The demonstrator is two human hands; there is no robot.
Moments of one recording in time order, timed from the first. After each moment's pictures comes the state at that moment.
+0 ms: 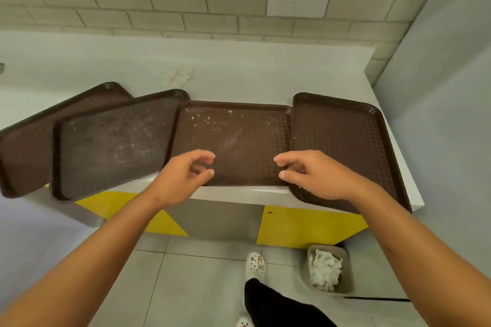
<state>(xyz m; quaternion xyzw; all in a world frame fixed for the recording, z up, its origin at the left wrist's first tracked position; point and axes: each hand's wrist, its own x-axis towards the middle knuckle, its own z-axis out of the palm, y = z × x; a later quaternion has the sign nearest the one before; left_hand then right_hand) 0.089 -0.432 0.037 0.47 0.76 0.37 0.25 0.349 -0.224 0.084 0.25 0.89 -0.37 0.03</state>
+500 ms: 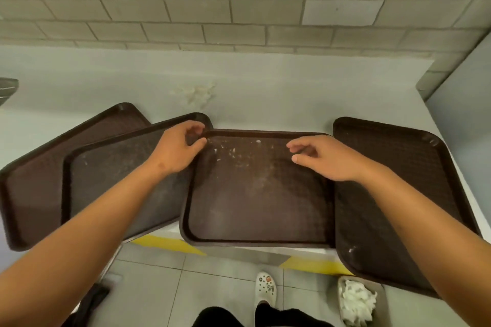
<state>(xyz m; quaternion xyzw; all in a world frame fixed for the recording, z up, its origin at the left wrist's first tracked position) -0.098 -0.329 0.050 0.44 0.83 0.30 0.13 0.195 -0.110 0.070 0.25 0.89 -0.37 0.03</state>
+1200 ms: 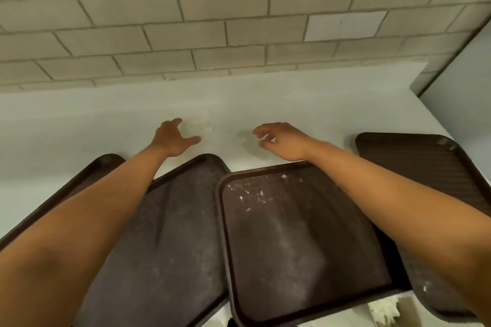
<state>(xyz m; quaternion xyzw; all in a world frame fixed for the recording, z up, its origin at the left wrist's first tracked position) -0.317 -0.201 0.010 0.41 0.88 0.13 0.21 -0.018 -0.068 0.042 0.32 0.89 -0.33 0.02</state>
